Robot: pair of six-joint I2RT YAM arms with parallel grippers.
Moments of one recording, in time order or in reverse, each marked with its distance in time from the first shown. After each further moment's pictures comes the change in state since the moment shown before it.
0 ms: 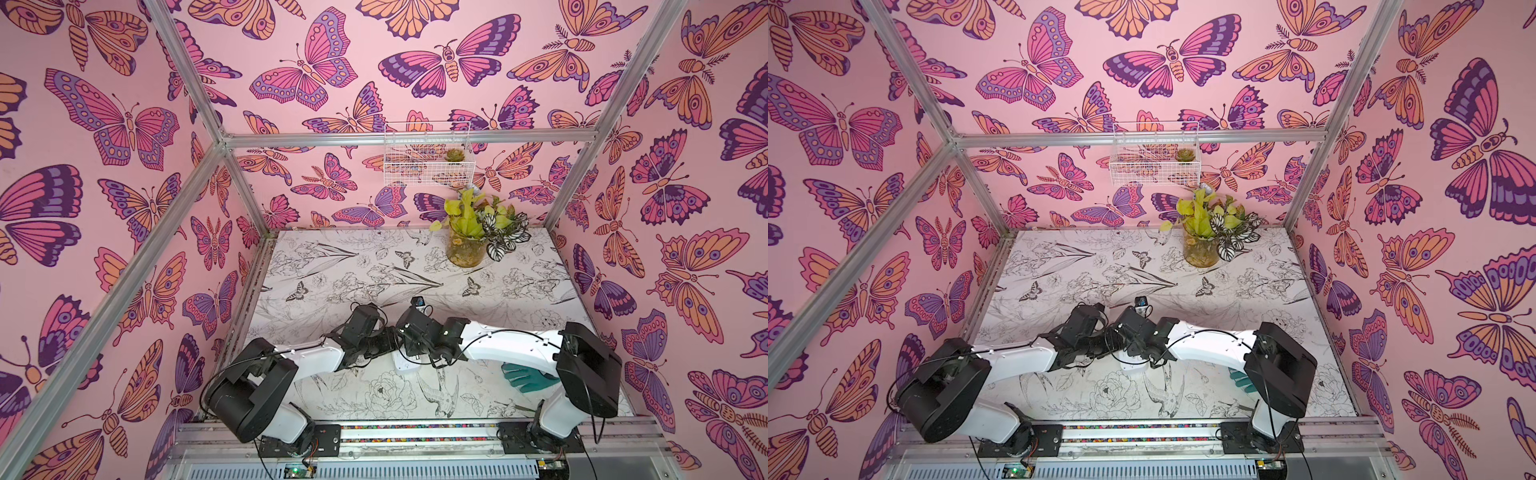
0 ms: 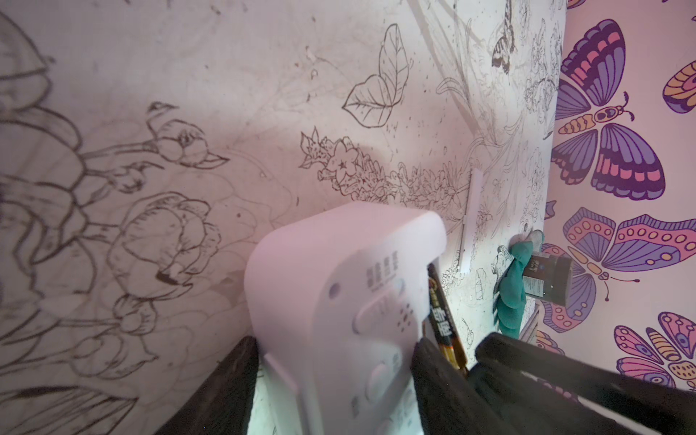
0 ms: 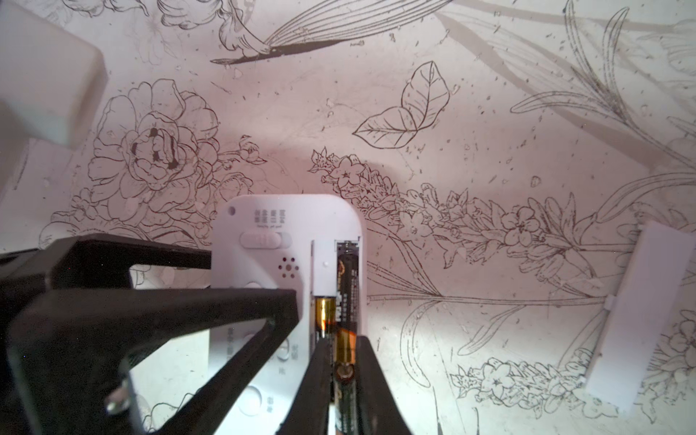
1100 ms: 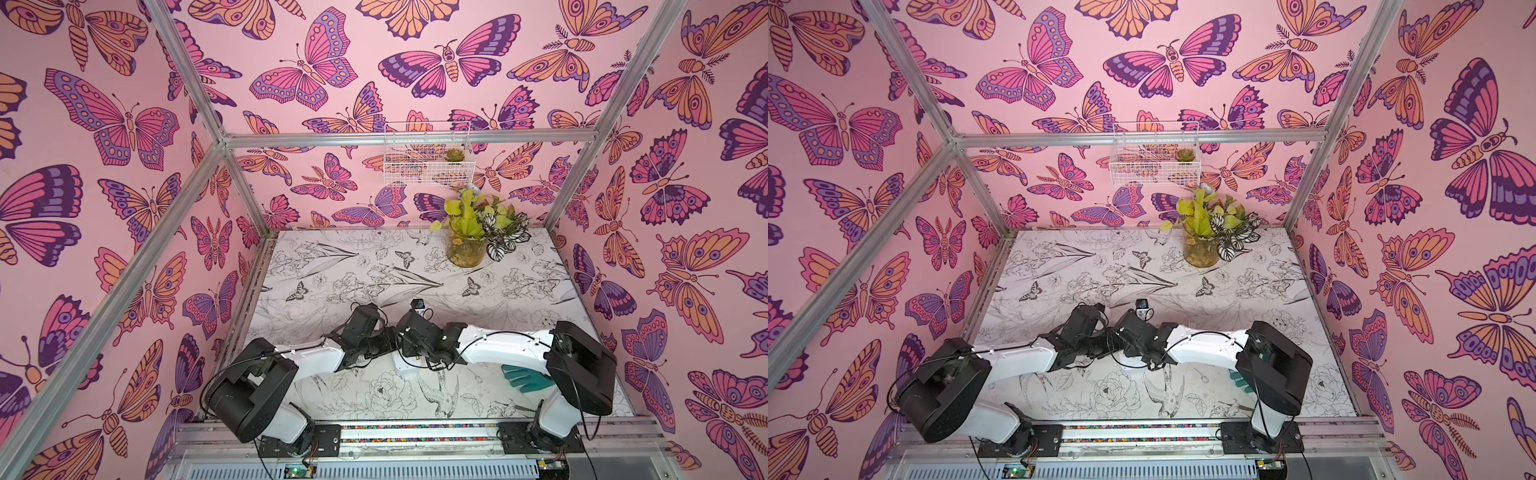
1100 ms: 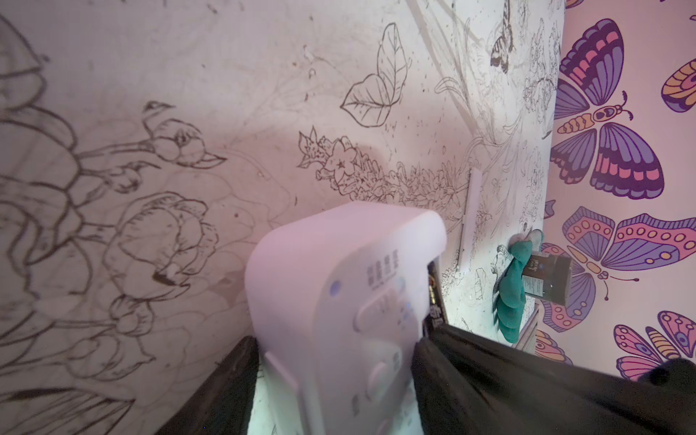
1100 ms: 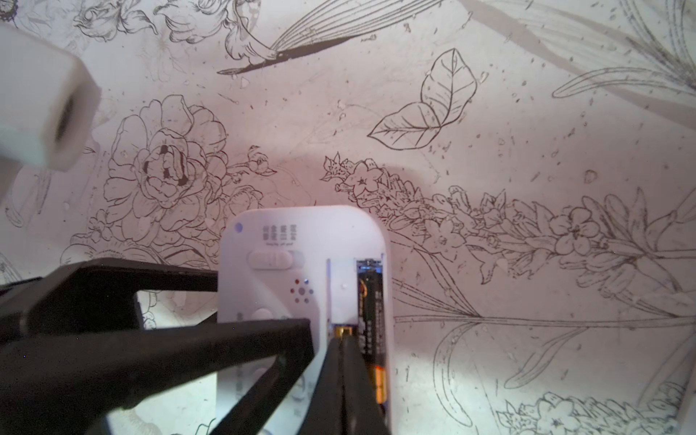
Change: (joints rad) left arm -0.002 0.001 -0.003 0.006 -0.001 0.000; right arm 0.003 0.021 -0.065 0.149 -0.020 0.052
